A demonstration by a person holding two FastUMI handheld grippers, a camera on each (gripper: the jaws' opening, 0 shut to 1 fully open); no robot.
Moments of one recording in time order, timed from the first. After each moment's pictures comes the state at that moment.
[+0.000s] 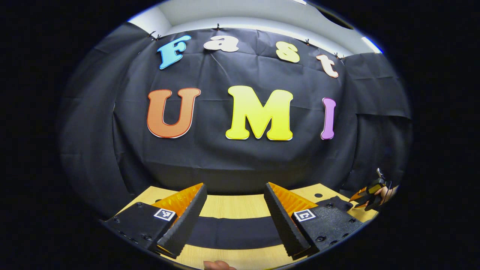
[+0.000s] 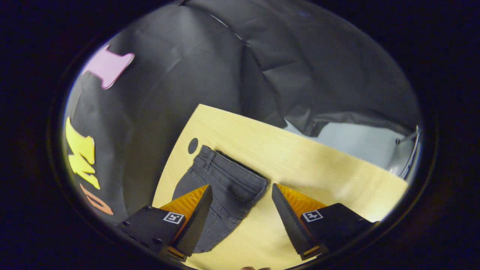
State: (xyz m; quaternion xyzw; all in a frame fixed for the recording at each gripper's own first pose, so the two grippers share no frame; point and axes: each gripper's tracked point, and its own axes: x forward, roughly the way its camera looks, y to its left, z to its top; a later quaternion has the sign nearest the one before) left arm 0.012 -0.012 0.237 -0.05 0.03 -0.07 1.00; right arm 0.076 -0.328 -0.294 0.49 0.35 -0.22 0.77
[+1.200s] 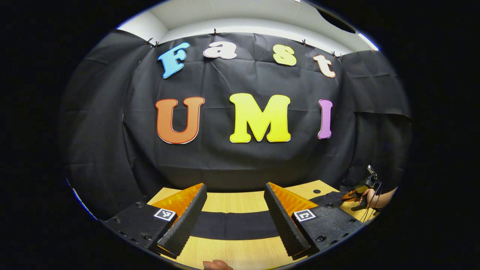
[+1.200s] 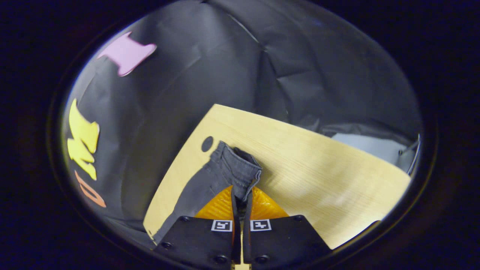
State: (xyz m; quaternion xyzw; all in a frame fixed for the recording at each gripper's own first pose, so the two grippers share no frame) left arm -0.024 0.002 0.052 -0.03 0.02 -0.04 1.00; right arm 0.108 -0.292 -0.250 0.38 0.31 -0.19 0.85
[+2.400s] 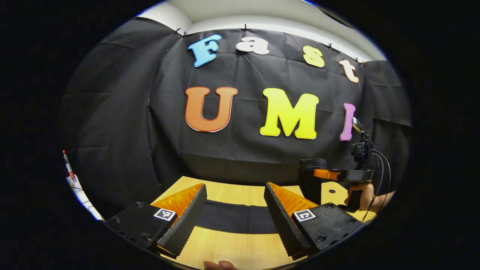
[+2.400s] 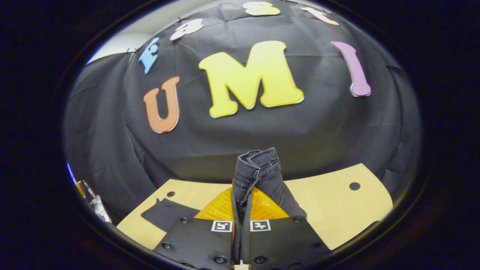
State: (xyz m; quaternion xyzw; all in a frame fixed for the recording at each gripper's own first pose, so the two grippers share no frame) left arm -0.034 0.093 0.005 -0.08 0.06 0.01 1.00; right arm 0.144 0.117 -0.084 0.09 0.17 0.13 0.97
